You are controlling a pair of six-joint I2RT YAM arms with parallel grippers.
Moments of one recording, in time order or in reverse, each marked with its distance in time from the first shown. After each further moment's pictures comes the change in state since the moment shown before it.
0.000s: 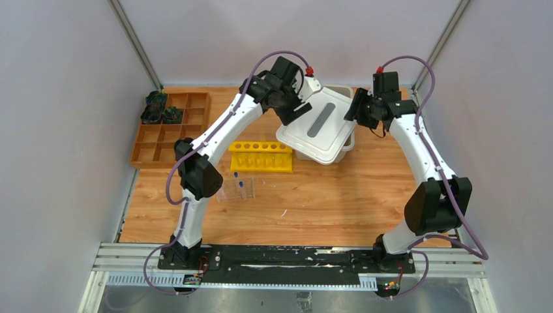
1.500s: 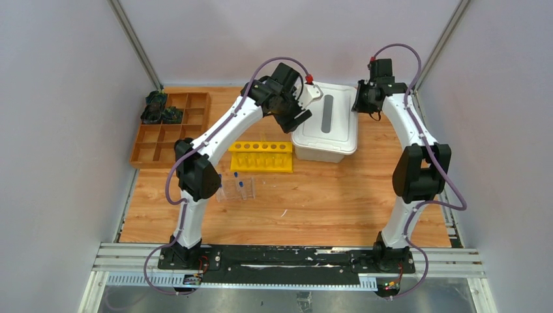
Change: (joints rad) left arm 0.000 -0.027 -0.101 -0.006 0.106 -0.041; right arm -0.045 0.312 0.248 0.000 0.030 -0.171
